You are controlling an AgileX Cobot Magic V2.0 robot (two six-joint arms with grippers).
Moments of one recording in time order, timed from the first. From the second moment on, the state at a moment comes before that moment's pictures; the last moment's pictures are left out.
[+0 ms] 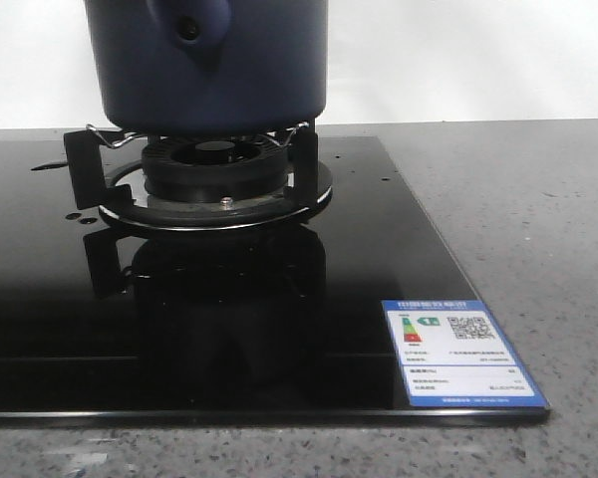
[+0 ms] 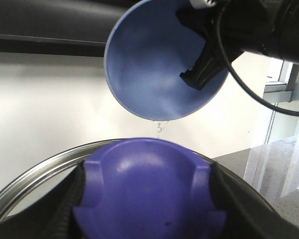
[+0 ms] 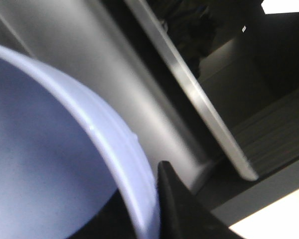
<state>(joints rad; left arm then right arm) -0.13 0.86 -0.79 -1.77 0.50 1.67 0.86 1.89 -2.17 -1.47 0.88 0.26</state>
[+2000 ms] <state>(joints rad) -0.39 1.40 -1.11 -1.75 0.53 1.79 -0.13 1.22 -1.01 0.08 1.07 0.07</state>
